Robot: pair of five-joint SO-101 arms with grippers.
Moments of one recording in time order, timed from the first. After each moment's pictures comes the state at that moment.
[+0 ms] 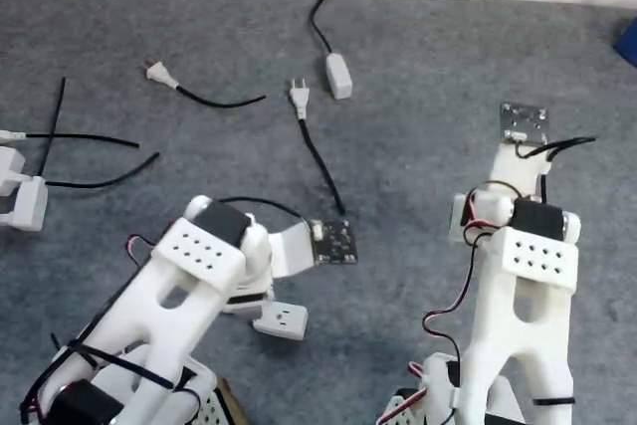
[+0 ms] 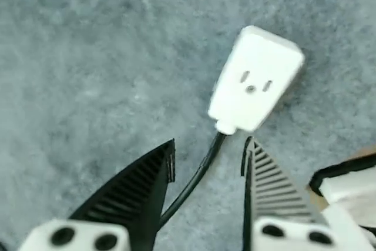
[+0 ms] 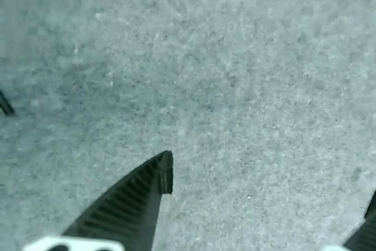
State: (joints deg) left arm 22.8 -30.8 48.7 78.6 -47.2; right arm 10.0 -35.5 42.2 66.2 8.6
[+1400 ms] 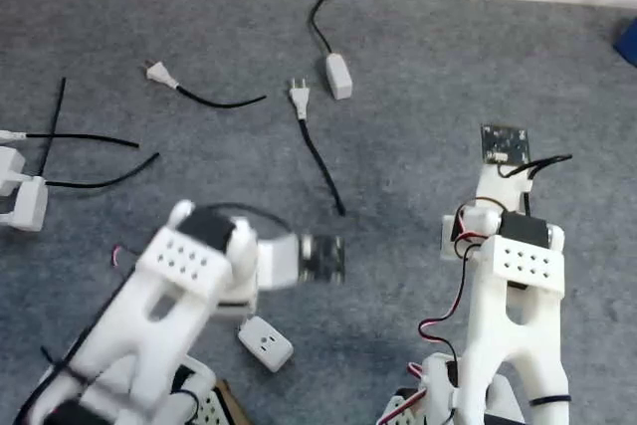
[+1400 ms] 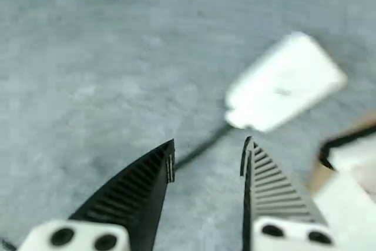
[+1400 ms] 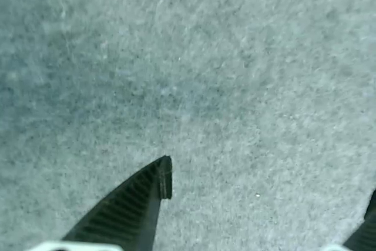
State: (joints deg) left arm 20.4 -37.7 52.9 81.8 -59.6; right arm 9.5 -35.5 50.9 61.2 11.1
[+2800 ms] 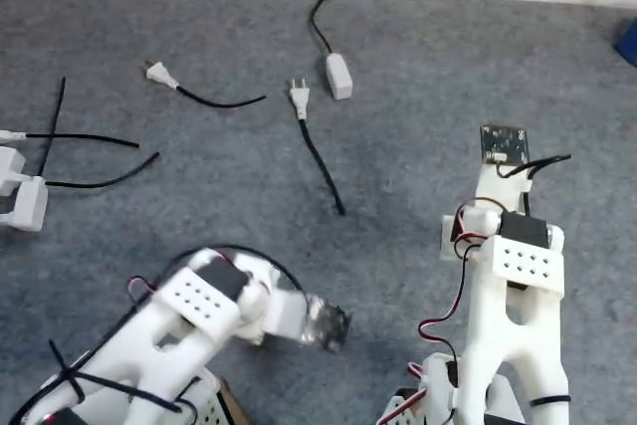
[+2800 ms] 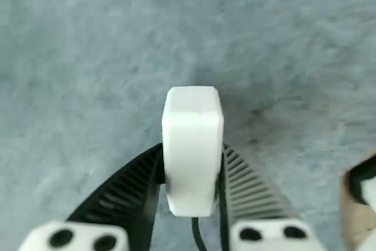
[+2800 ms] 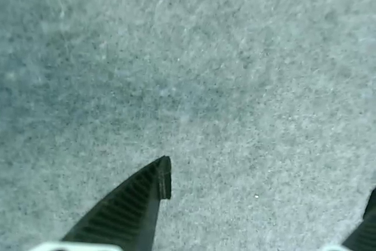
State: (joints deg) left arm 25.6 -40.9 68.9 62.2 -66.8; right arm 9.5 -35.5 51.0 60.9 11.4
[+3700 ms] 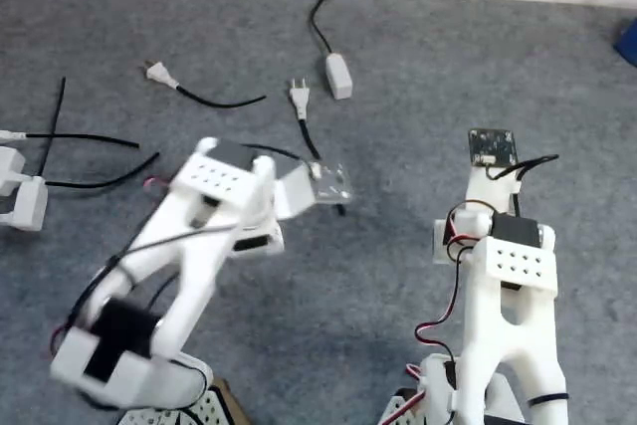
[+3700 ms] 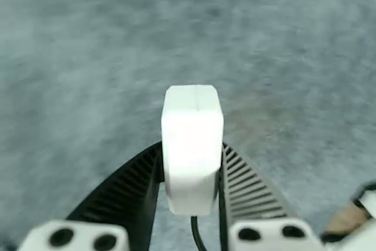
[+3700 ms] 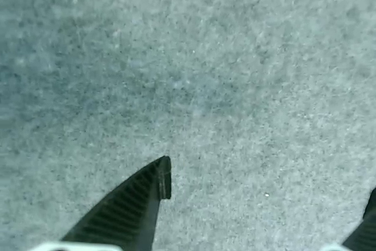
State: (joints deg) left arm 16.4 -2.0 26.9 79.2 -49.7; right arm 7.2 -35.5 52.4 60.9 11.4
